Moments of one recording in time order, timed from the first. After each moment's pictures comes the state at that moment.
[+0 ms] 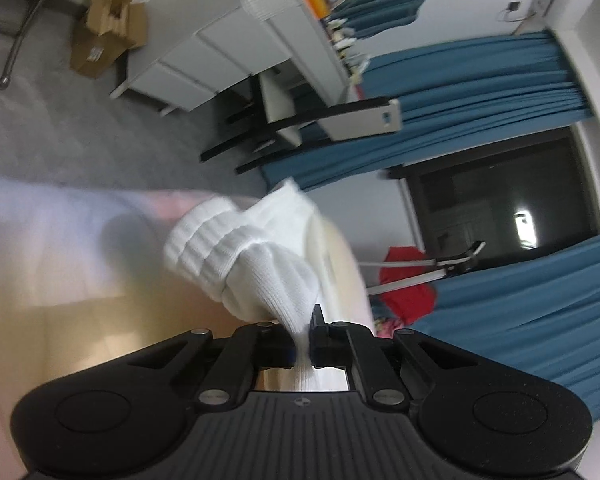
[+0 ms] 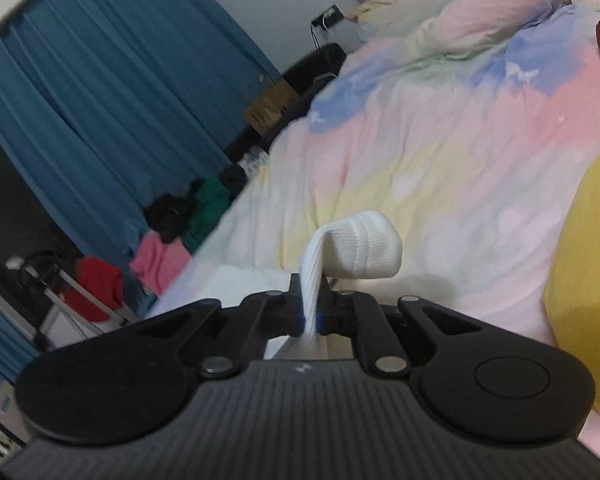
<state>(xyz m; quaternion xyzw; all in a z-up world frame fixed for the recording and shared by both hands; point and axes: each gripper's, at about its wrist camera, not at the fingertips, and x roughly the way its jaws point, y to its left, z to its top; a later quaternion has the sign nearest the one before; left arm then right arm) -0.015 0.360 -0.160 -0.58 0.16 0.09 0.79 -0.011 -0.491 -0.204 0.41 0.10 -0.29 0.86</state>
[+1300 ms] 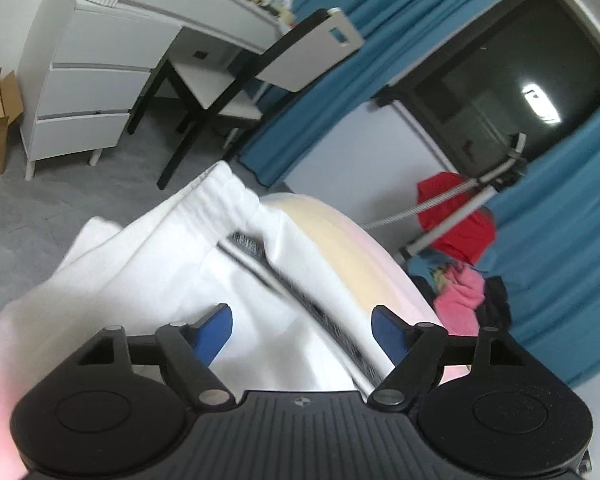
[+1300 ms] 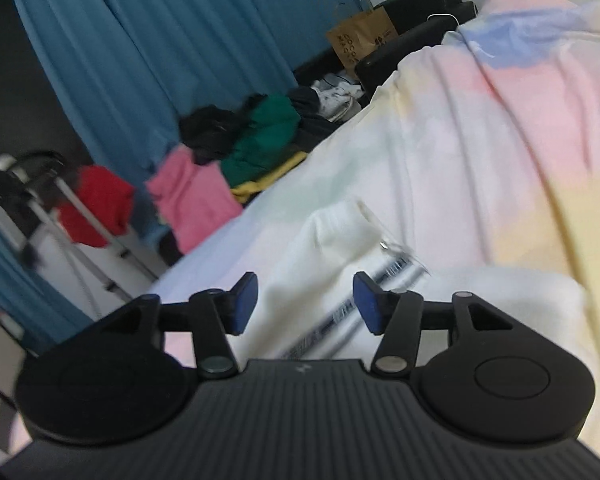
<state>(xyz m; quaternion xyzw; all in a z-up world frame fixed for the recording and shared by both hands) 0.293 0.322 -0.171 -0.39 0.26 0.06 0.88 0.299 -0.489 -0.248 0.34 0.19 -0.19 0.90</state>
